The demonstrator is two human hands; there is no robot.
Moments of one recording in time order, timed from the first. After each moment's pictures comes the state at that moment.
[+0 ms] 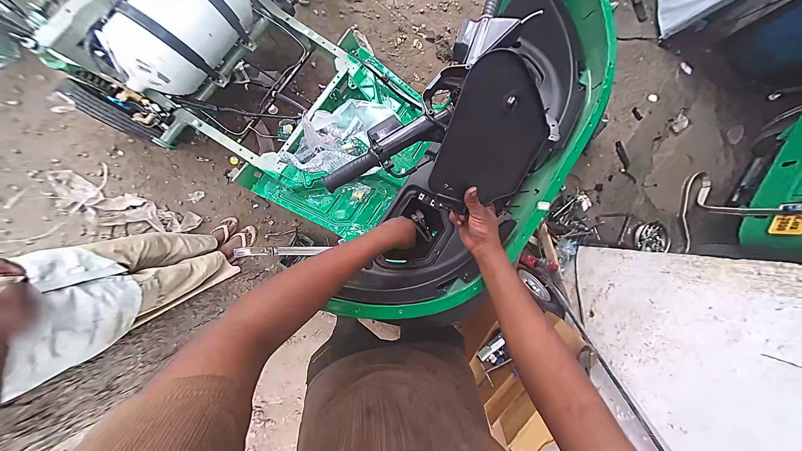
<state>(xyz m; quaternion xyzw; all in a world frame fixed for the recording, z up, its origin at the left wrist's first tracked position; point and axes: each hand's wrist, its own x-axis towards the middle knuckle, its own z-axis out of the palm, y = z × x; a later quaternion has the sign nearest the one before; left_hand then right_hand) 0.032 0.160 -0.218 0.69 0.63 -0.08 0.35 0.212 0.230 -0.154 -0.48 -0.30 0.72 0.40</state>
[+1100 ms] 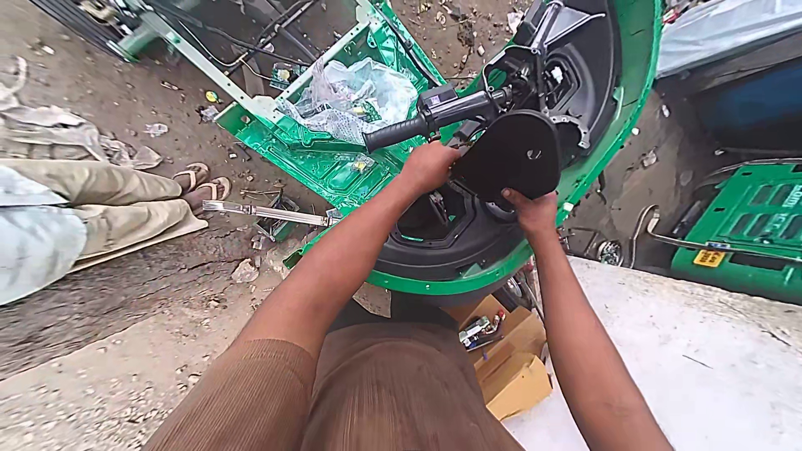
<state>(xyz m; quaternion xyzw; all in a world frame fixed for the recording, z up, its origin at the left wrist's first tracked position) -0.020 0.219 -0.184 0.68 0.64 0.19 0.30 0.251 0.265 -0.149 -0.51 -0.67 0.44 0.30</state>
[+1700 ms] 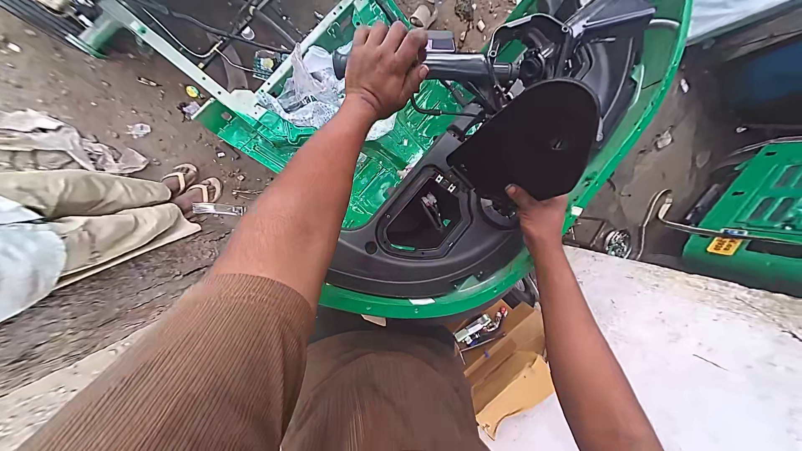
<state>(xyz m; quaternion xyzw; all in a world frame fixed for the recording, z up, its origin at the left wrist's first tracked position) -0.136 0.317 -0.225 0.69 0.69 0.22 -0.01 0.247 0.276 -0.156 -0.54 -0.62 0.45 0.35</state>
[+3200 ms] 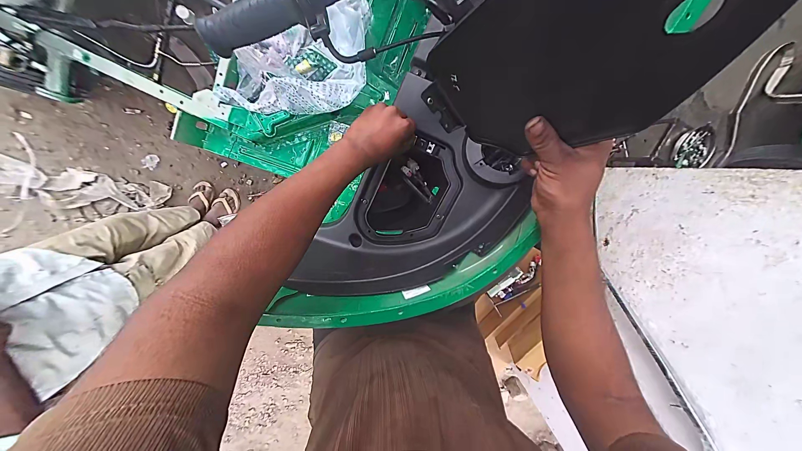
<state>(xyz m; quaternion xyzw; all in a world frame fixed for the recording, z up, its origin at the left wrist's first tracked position) -0.011 0.273 -0.266 0.83 0.49 0.02 0.25 0.262 0.273 -0.156 -0.51 -0.48 0.51 0.49</state>
